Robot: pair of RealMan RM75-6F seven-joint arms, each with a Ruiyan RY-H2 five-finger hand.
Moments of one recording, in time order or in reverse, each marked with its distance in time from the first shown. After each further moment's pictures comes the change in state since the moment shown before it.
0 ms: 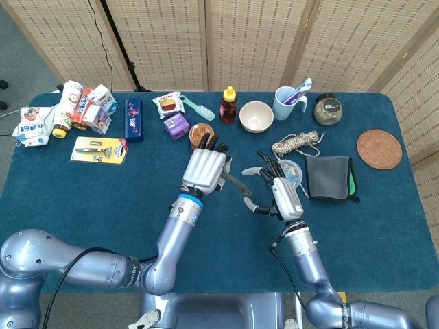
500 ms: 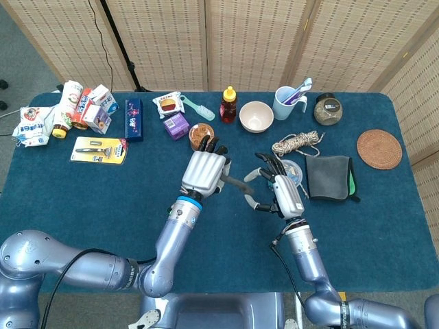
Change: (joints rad) left arm 0.014 0.000 0.012 -0.016 0.017 0.000 0.006; right arm 0.003 -0.008 0.014 0.016 0.014 -0.002 0.001
